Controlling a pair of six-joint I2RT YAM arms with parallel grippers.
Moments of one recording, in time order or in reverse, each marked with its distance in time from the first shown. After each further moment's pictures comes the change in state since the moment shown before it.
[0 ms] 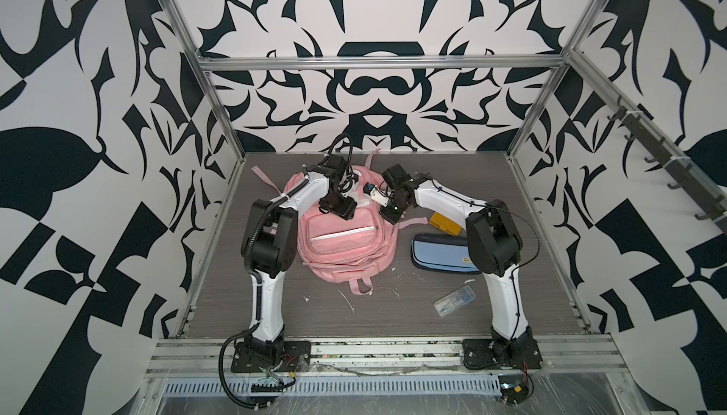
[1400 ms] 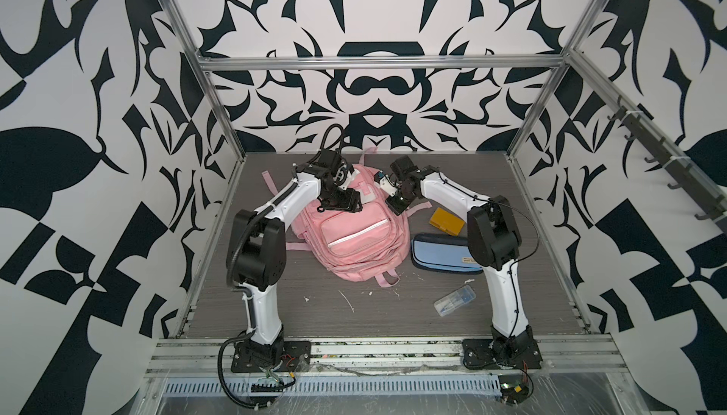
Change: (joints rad) left arm 0.006 -0.100 -0.050 0.031 0.199 -0.238; right arm -0.066 0.050 0.093 -0.046 -0.002 0.106
